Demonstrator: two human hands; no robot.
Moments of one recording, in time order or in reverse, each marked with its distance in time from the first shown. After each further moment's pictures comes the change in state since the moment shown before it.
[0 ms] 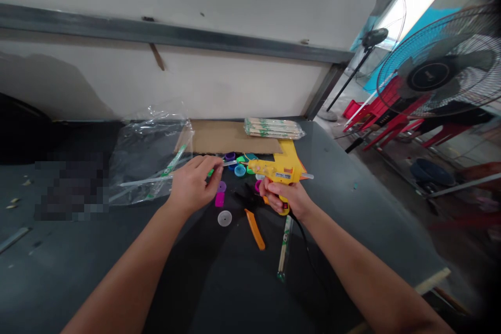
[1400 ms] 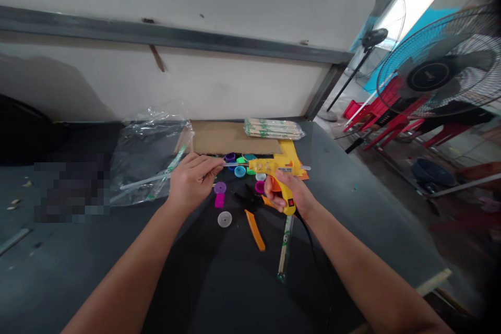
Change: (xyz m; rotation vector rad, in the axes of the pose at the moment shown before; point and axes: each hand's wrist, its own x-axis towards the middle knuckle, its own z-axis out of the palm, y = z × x) left_hand 0.003 -0.008 0.005 -0.090 0.122 0.046; right_hand 0.002 -0.014 0.003 0.118 0.052 0.034
